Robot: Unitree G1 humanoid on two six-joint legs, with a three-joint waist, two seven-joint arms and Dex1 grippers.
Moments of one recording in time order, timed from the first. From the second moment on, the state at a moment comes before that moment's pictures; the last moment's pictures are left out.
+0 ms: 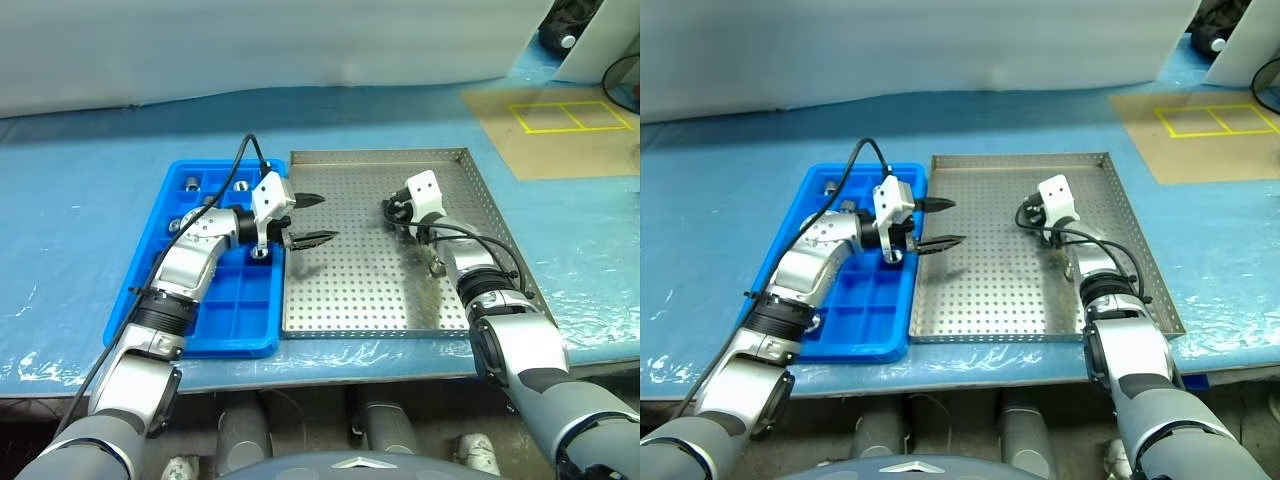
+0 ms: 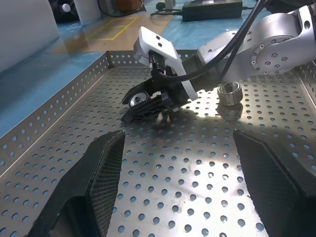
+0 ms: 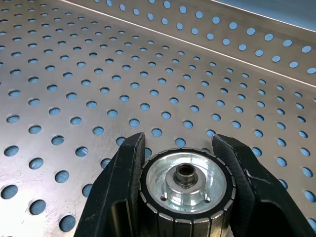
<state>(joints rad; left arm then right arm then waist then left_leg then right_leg) -0.64 0.36 -0.16 0.23 -0.24 0.11 -1.04 -0.88 -0.33 -0.03 1.10 -0.02 -0.11 0.41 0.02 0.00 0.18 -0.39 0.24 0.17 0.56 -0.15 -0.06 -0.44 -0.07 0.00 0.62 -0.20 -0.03</state>
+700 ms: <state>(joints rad) -0.42 0.65 0.05 -0.07 -0.34 0.26 -1.02 -0.84 -0.15 0.15 0.52 0.10 0.11 0.87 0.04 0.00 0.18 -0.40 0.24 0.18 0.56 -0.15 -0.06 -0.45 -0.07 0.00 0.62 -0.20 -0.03</state>
